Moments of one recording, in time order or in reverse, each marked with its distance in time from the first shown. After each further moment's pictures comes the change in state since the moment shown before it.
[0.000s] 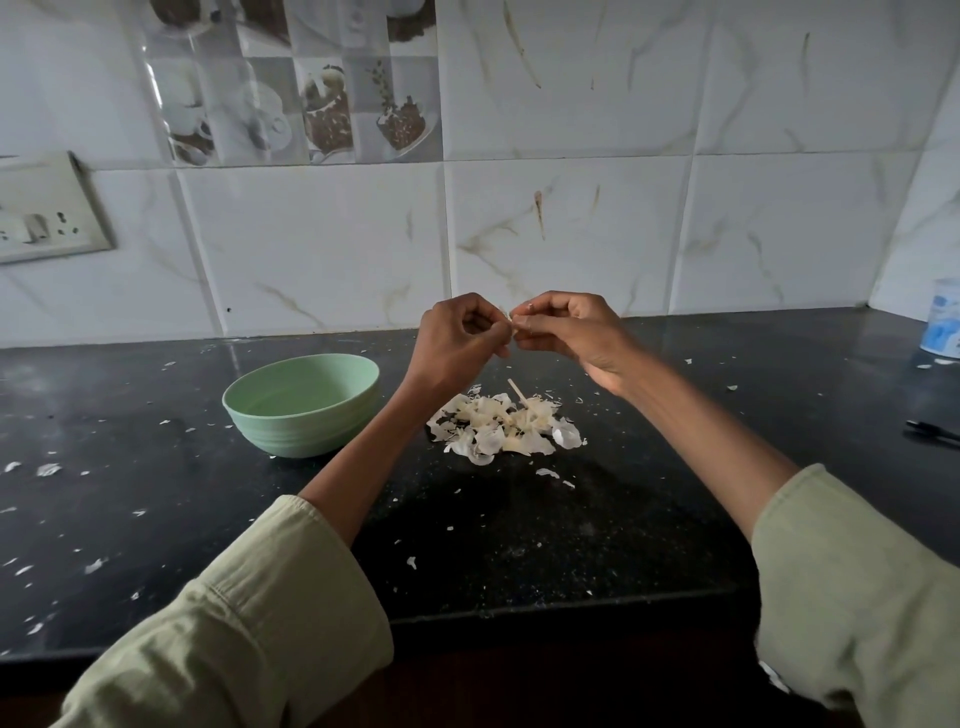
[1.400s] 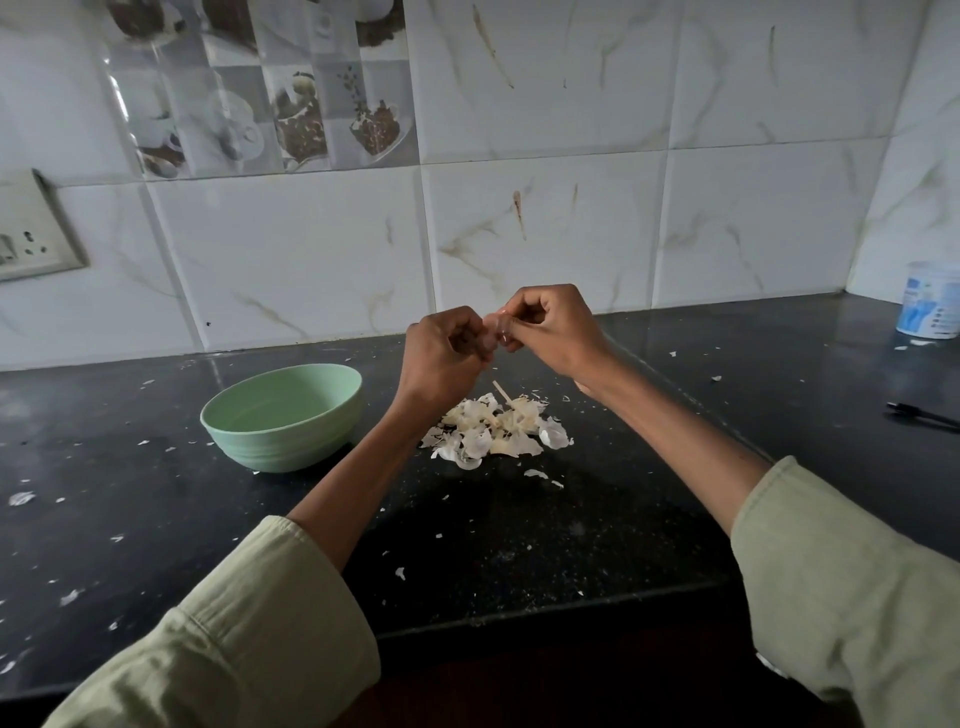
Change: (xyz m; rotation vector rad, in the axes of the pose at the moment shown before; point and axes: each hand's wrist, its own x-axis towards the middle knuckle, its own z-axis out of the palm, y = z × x) left_hand -0.011 0.000 0.006 0.078 0.029 -0.004; right_hand 0.000 0.005 0.011 -0.348 0.117 -0.260
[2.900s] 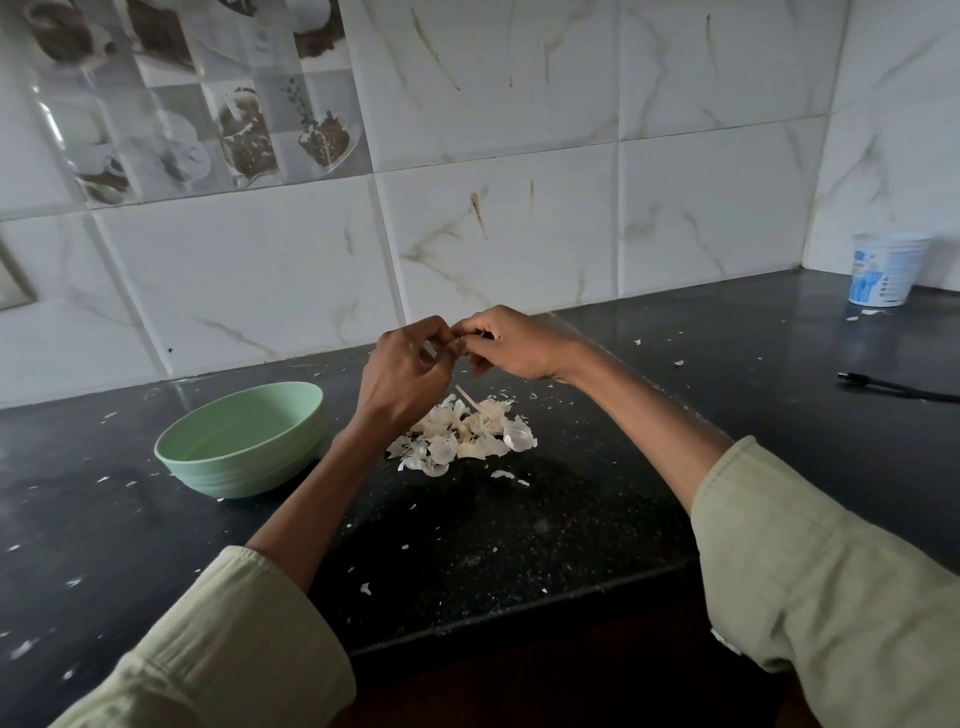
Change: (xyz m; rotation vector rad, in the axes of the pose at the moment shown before) left_hand -0.005 0.009 -0.005 0.305 -0.096 0.108; right_hand -0.001 -0.009 -0.011 -0.232 -0.405 0.124
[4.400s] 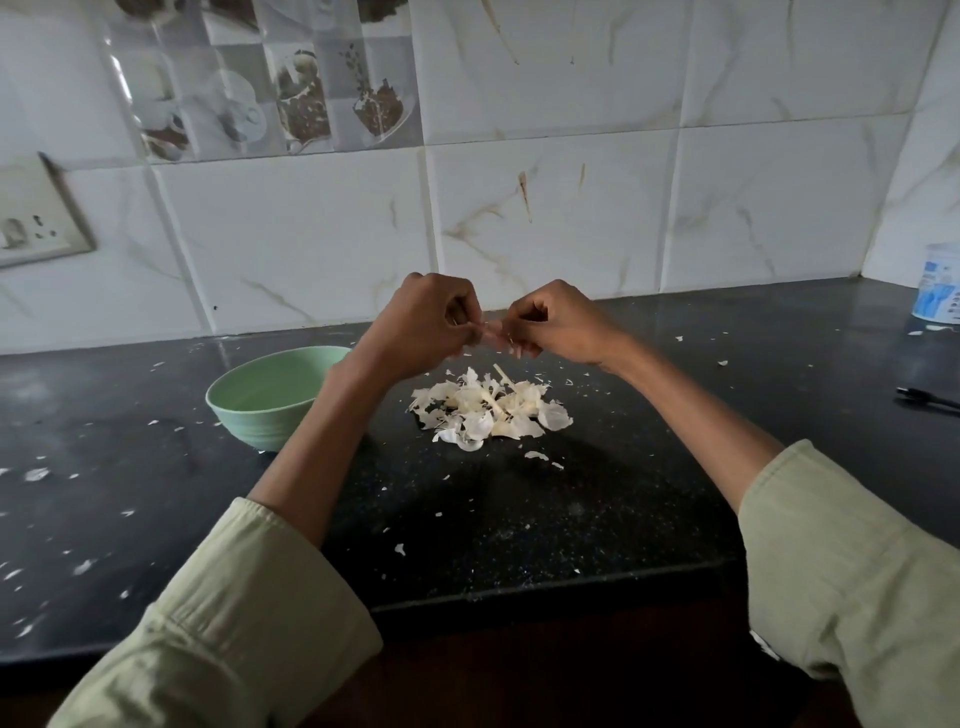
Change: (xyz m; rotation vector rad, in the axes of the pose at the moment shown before) left_hand 0.015 0.004 -0.040 0.088 -0.162 0.039; right_hand -0.001 0.010 -0.005 -0.011 0.057 -0.094
